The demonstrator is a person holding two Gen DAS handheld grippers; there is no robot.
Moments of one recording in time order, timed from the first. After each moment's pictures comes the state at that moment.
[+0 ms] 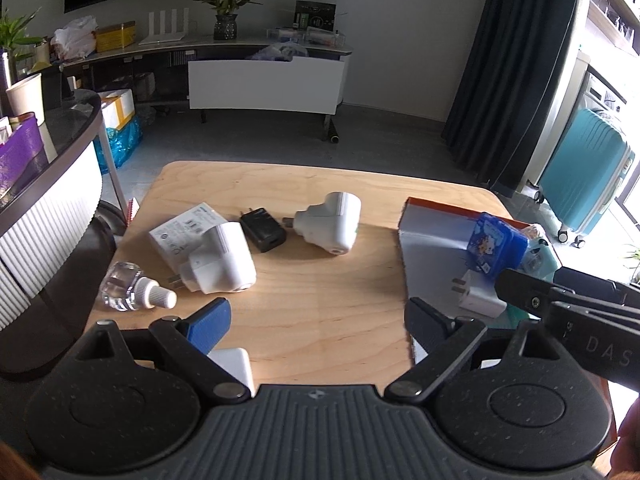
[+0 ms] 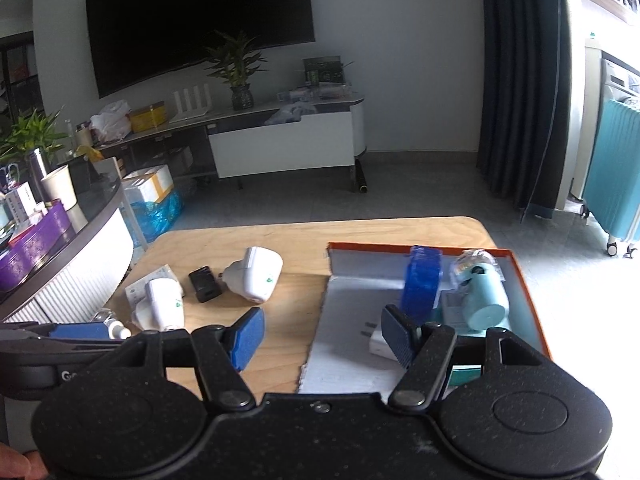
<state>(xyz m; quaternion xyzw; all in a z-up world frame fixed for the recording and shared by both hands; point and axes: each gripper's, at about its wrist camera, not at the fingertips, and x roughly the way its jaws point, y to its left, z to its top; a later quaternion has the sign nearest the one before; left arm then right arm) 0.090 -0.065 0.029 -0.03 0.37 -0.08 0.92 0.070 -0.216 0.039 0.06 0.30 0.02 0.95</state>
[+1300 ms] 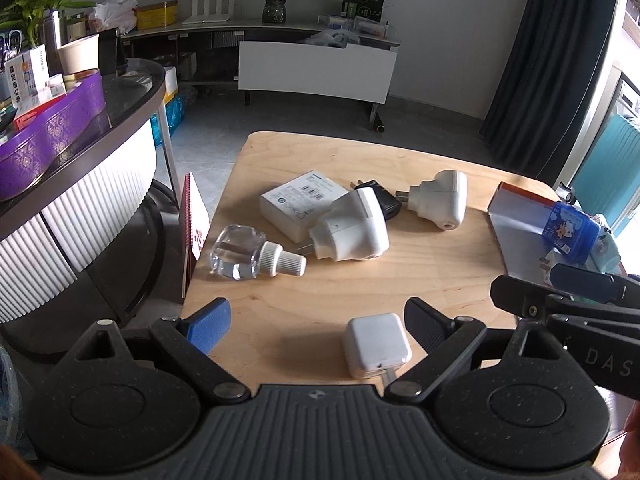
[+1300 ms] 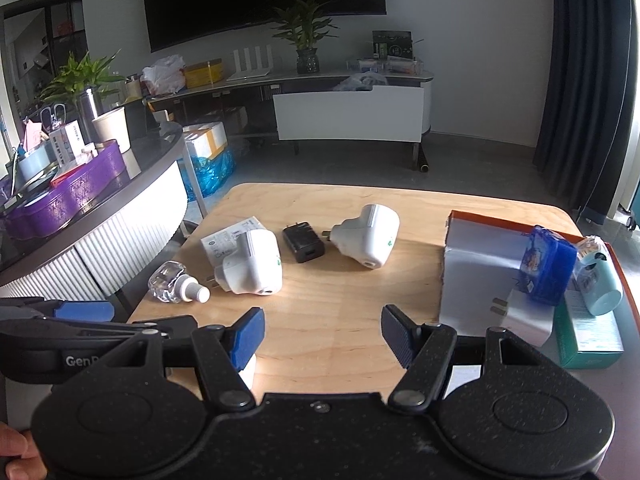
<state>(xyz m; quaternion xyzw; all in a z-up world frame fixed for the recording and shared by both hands) 0.081 0.030 0.007 -0.04 0.39 -0.04 0.92 0.079 -0.116 0.016 0.02 0.33 0.09 0.94</state>
